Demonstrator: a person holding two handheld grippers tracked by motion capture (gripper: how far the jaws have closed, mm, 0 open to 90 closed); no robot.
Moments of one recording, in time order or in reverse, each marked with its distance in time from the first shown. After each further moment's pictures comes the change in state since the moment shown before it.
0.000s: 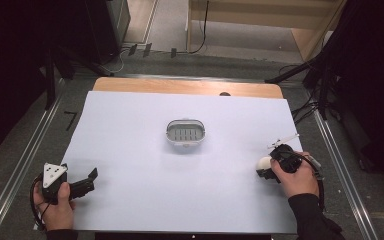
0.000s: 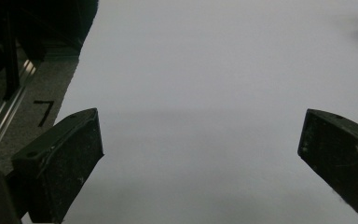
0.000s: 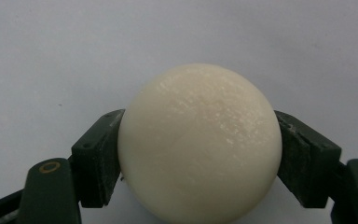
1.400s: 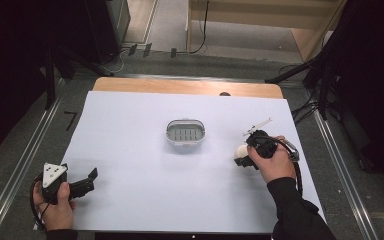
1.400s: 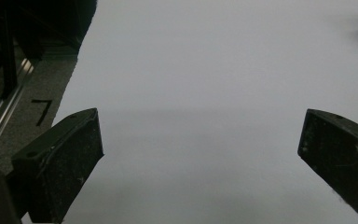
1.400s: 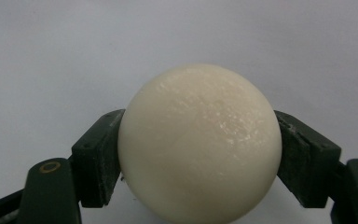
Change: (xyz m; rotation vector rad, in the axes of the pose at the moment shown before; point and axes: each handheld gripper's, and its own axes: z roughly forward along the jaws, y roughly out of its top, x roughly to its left) left arm 0.001 0.000 0.000 0.003 -0.003 -0.006; right arm 0.038 0.066 0.007 -0.008 0.074 -0.101
